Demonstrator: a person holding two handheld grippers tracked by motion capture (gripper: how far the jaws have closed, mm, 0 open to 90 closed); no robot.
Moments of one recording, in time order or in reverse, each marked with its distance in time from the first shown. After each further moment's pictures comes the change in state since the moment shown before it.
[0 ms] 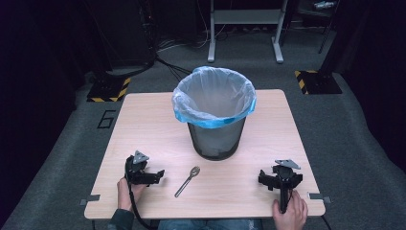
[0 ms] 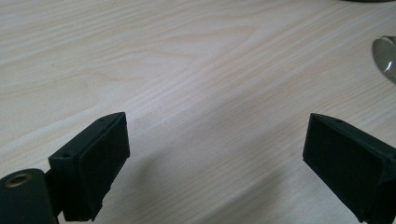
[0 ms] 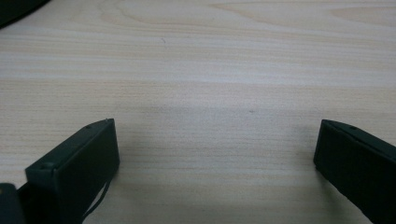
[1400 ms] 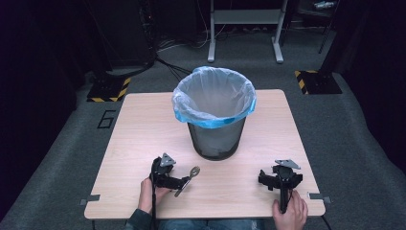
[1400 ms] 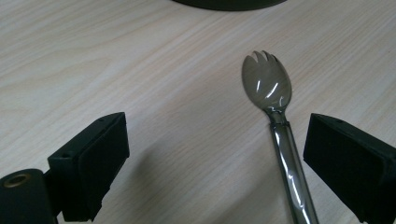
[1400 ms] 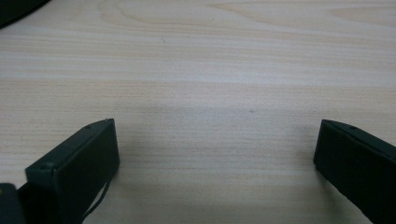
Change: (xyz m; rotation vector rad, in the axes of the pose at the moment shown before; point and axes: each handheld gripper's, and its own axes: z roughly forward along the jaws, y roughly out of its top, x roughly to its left) left arm -0.072 0.021 0.028 0.046 -0.139 0.125; right arm 0.000 0.000 0.000 0.000 0.000 0.000
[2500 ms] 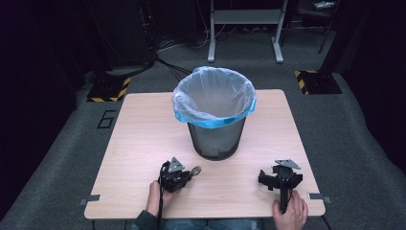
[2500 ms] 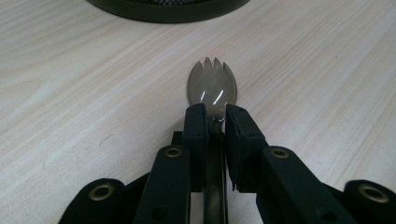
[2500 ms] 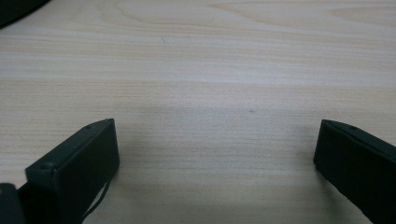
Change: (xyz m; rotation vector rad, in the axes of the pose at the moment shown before) left arm -0.026 0.000 0.010 -0.052 -0.061 0.023; right arm 0.000 0.000 0.000 0.000 0.000 0.000
